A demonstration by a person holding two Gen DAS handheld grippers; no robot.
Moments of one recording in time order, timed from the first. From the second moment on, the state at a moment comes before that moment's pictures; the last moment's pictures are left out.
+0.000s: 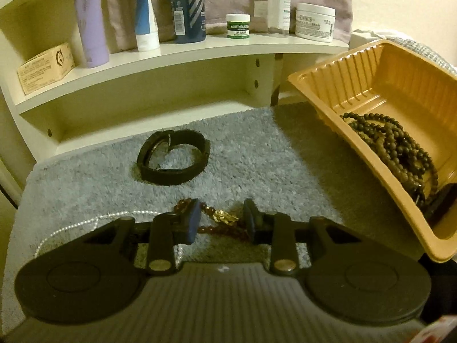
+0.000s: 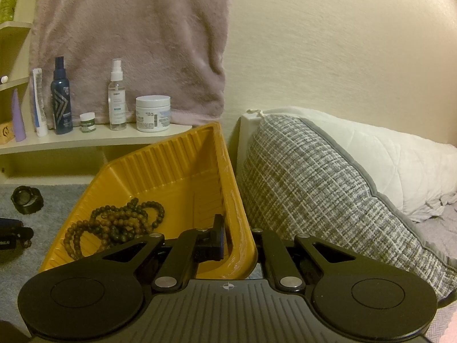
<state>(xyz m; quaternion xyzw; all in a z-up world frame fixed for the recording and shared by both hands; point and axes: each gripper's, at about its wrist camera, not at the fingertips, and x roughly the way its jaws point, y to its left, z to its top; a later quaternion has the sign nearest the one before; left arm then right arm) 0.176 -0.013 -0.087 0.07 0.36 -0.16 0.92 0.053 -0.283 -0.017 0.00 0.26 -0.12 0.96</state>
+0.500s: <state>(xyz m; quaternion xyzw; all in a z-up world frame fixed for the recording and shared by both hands) 0.158 -0.023 -0.074 0.10 0.33 -0.18 0.92 0.052 -0.284 -0.018 0.00 0.26 -0.12 0.96</state>
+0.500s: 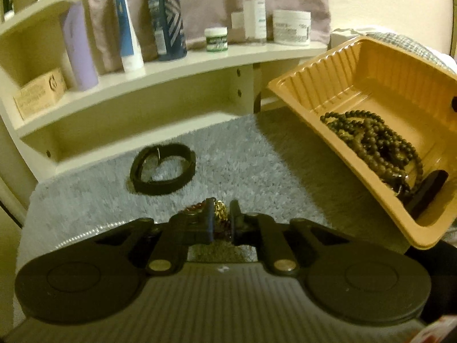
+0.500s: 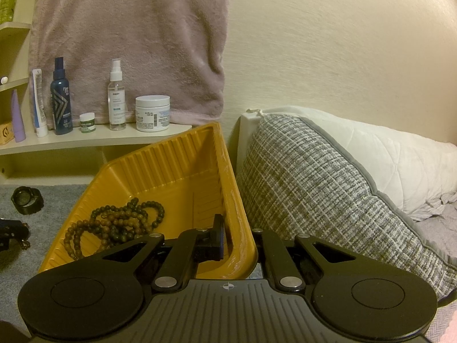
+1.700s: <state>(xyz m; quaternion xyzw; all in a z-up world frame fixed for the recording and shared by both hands) 0.128 -0.092 0.027 0.07 0.22 -0.32 0.92 0.052 -0.279 -0.014 0.00 0.25 -0.12 0.96</state>
